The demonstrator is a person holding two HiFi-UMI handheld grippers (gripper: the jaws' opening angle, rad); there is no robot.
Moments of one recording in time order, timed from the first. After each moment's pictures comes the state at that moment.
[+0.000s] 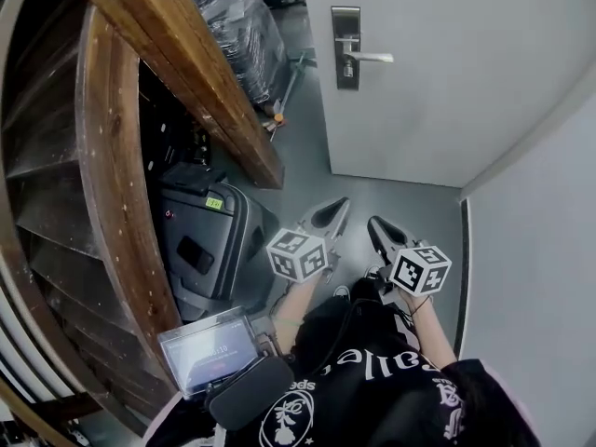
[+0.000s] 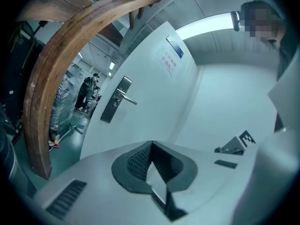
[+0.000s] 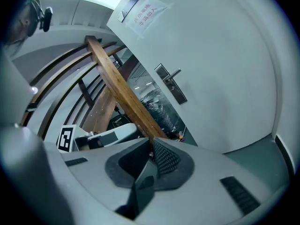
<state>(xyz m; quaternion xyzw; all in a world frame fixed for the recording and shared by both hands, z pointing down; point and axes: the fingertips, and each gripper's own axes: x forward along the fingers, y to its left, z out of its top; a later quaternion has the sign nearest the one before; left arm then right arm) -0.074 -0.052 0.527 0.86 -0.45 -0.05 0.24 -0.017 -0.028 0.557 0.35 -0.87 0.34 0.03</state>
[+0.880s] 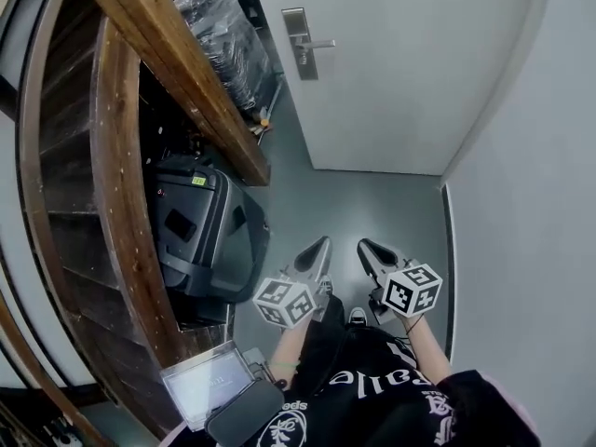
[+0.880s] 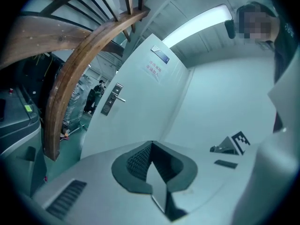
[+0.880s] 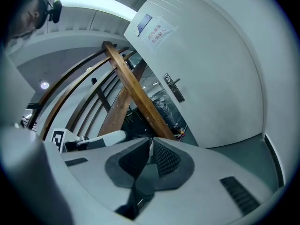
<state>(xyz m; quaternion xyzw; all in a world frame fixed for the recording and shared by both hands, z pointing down) 0.051 0.184 0.510 0.83 -0.50 -0.07 0.23 0.122 0.176 0.542 0.33 -0.89 0.31 0.03</state>
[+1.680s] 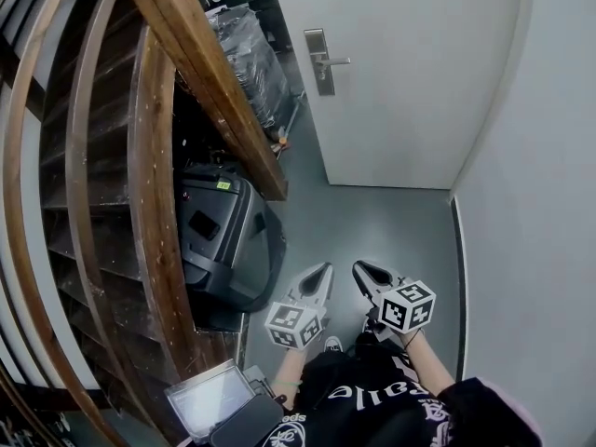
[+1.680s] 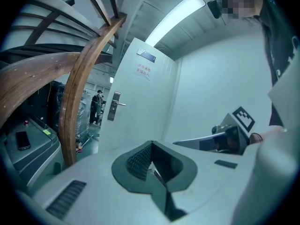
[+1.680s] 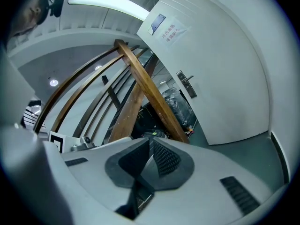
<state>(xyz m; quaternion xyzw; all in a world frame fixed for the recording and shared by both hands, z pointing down) 0.025 0.300 0.517 0.83 -0.53 0.01 0.16 0.078 0.287 0.531 0.29 -0.91 0.30 0.03</state>
